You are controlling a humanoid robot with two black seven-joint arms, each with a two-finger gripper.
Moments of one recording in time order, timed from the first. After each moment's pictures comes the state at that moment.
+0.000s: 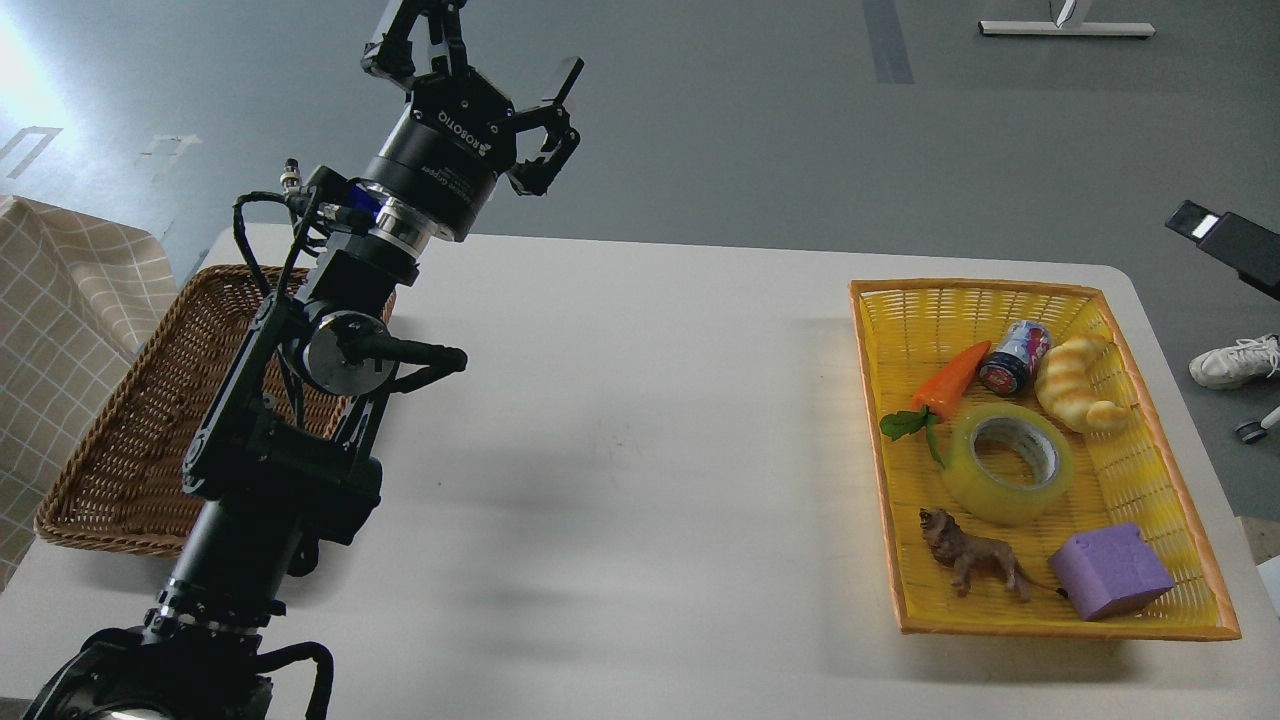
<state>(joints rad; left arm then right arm) -0.50 -0.04 -1.45 -1.33 0.65 -0.34 -0.03 0.12 -0.81 1.51 1.55 -1.49 0.34 0.04</state>
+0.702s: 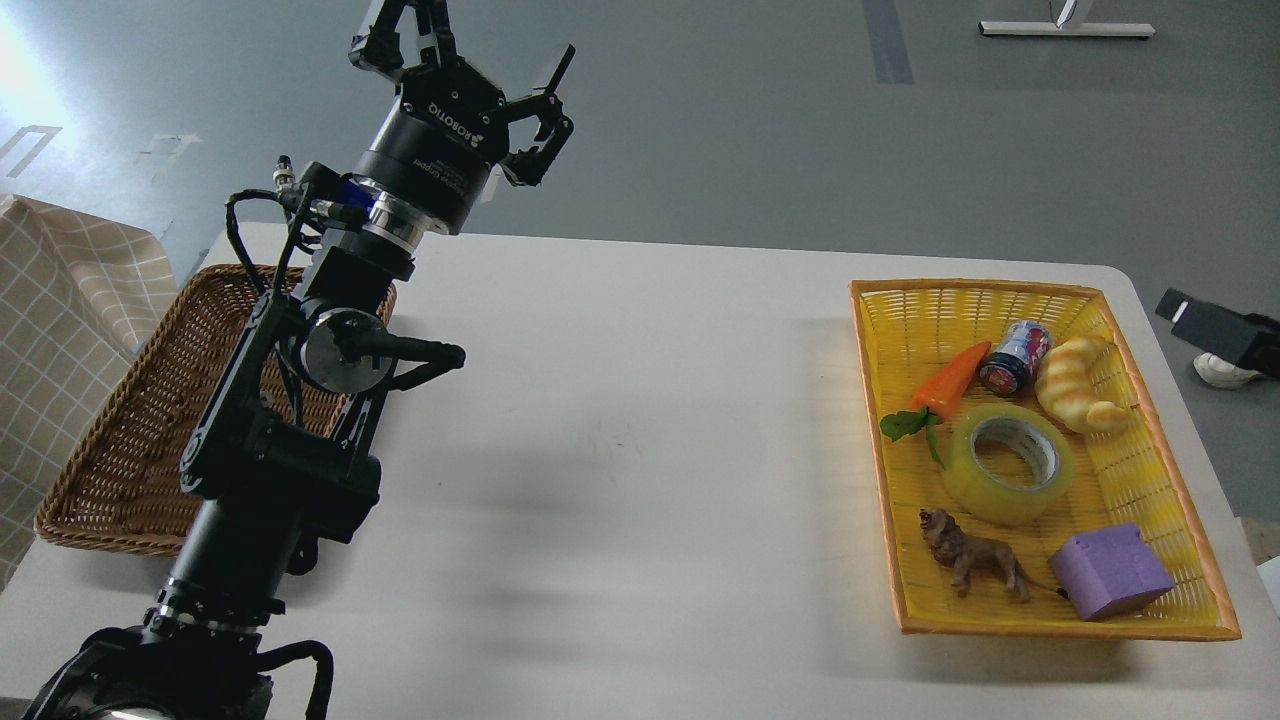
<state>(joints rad) -0.50 -0.04 -1.46 -1.33 0.64 -0.33 -0.05 0.05 -0.93 1.37 1.59 -1.66 0.40 -0.08</state>
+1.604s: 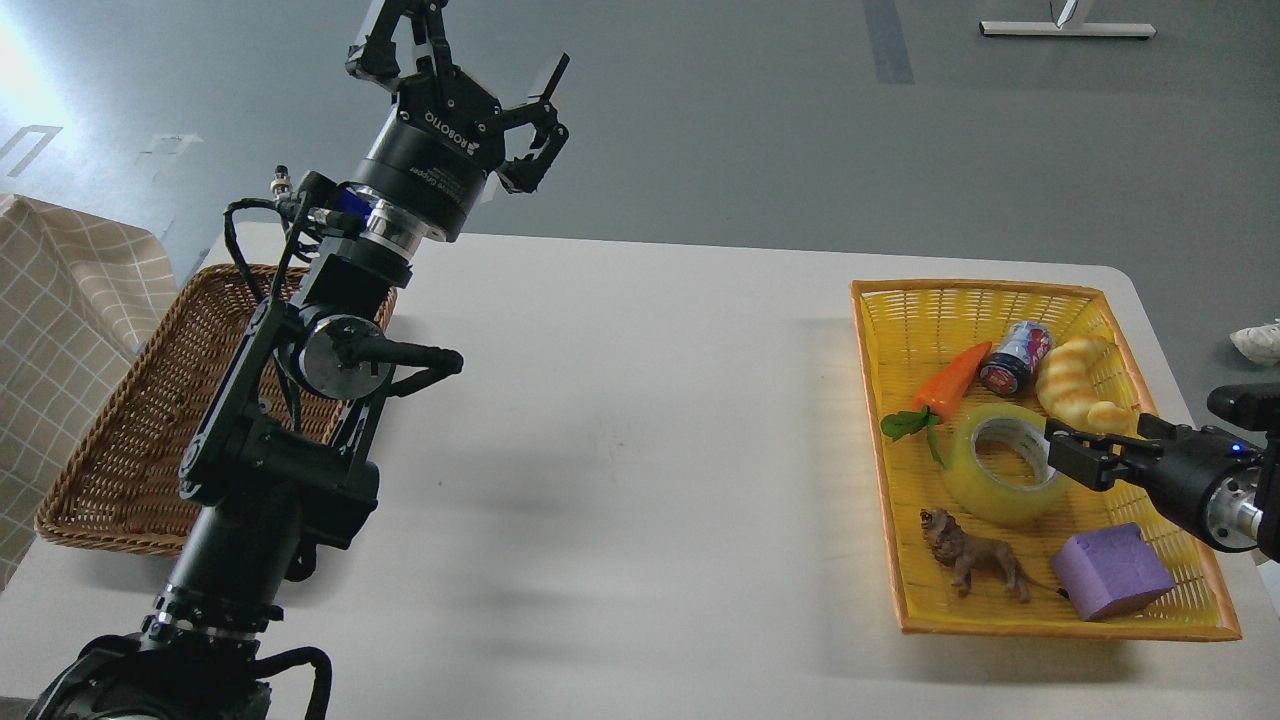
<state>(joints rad) -0.48 -0.04 -1.46 -1.33 0.64 -0.33 -0.05 0.08 -0.71 1.17 1.50 -2.09 0.40 -0.06</state>
